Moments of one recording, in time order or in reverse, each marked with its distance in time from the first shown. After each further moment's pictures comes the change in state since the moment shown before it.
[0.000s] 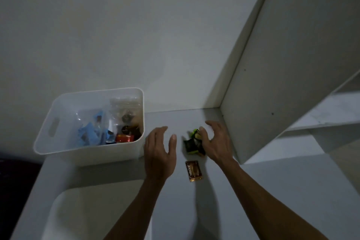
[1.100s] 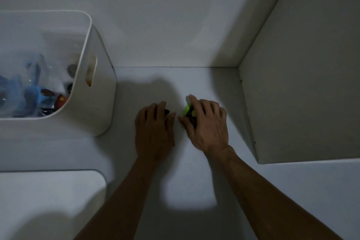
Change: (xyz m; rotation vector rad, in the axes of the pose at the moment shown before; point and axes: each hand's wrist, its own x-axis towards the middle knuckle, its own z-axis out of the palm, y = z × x) left_hand -0.015 -0.105 0.172 0.586 -0.128 -0.007; right_hand 0.050 0.137 0.119 -0.414 -0.138 -0.376
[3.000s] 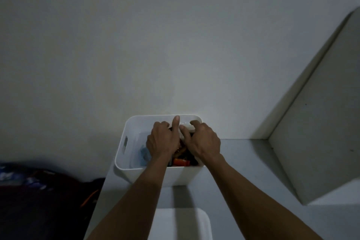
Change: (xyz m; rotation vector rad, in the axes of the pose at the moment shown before) left_hand 0.110 -0.160 -0.318 -0.287 -0.007 -0.380; right_hand 0.086 -0.351 -0.164 0.219 0.060 0.210
